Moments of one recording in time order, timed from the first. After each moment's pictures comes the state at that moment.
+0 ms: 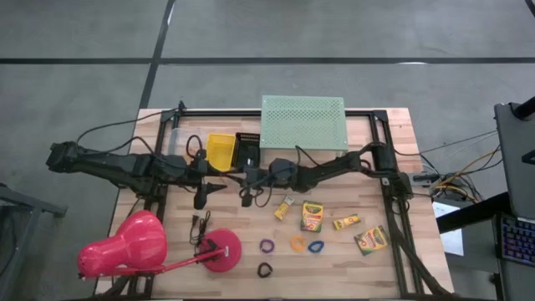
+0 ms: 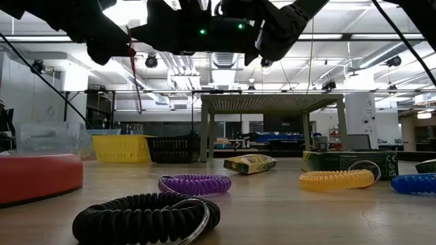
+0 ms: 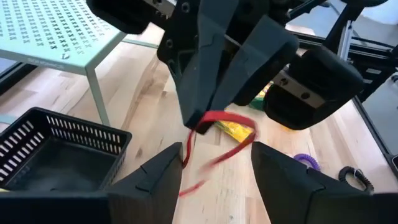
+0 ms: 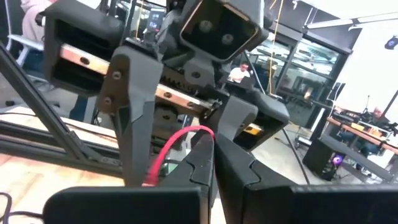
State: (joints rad) left arm -0.13 0.78 0.56 -0.26 -0.16 -0.24; right arm 0.03 2.12 1.34 0.89 0.11 -0.31
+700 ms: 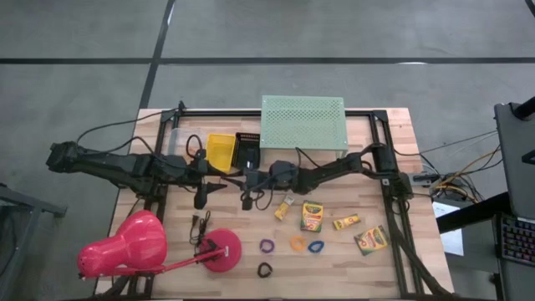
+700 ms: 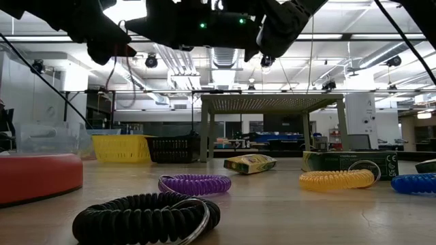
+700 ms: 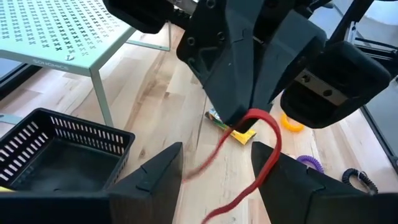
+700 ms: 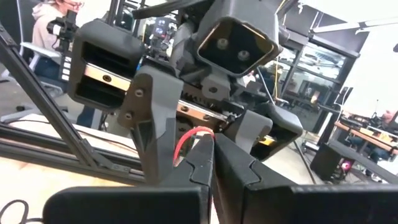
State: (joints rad) left arm -0.13 0.78 0.56 -0.26 -0.18 -0.24; right arm 0.05 2.12 1.35 0.89 0.09 -0.30
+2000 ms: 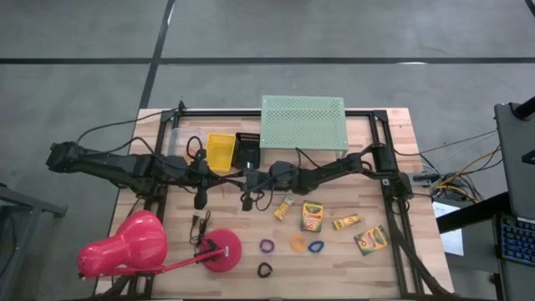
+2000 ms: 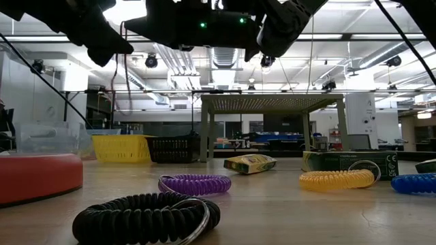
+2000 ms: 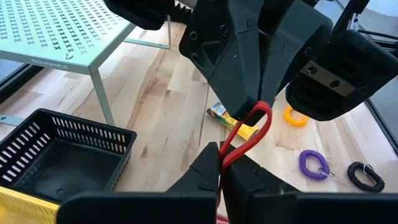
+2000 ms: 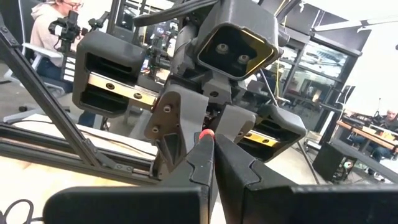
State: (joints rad) left arm -0.13 0.78 0.55 -0.26 -0.18 -0.21; right arm 0.05 2.12 1.35 0.89 0.10 -0.29
